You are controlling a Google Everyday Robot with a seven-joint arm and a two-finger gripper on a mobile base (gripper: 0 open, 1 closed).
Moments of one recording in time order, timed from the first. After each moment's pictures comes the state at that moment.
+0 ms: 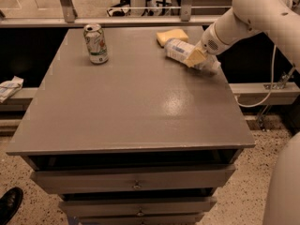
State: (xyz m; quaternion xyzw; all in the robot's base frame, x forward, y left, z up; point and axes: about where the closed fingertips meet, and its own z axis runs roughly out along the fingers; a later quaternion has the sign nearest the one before) arm 0.727 -0.179 0.853 -0.44 0.84 0.06 0.32
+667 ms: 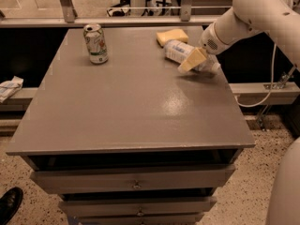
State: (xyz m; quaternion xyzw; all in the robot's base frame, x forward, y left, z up) arm 0.726 -0.176 0.858 -0.43 0.84 0.06 0.33
